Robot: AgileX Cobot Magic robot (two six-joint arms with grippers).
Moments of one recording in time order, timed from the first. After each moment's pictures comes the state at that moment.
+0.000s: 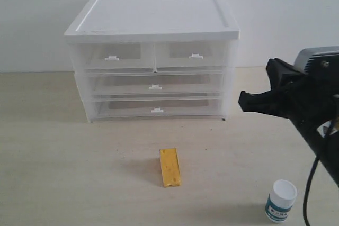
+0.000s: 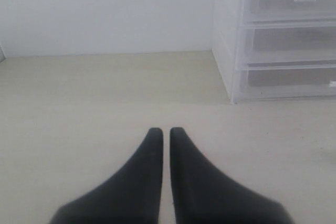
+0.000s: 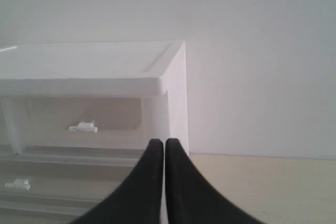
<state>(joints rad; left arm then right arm) 0.02 0.00 0.00 0.02 0.28 0.00 0.59 1.54 -0.37 0.41 -1.19 -0.12</state>
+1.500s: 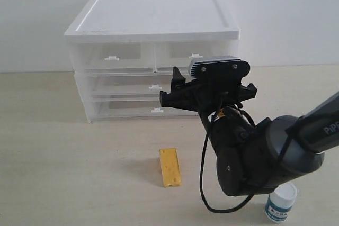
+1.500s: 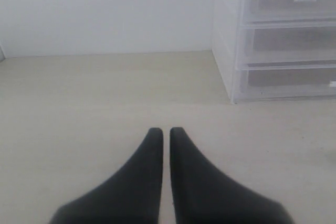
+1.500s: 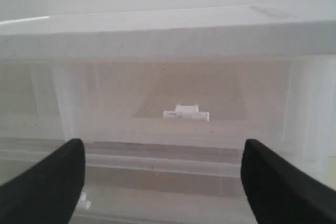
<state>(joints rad) 0.02 0.00 0.00 0.02 0.28 0.00 0.77 2.00 -0.83 0.57 -1.21 -0.18</state>
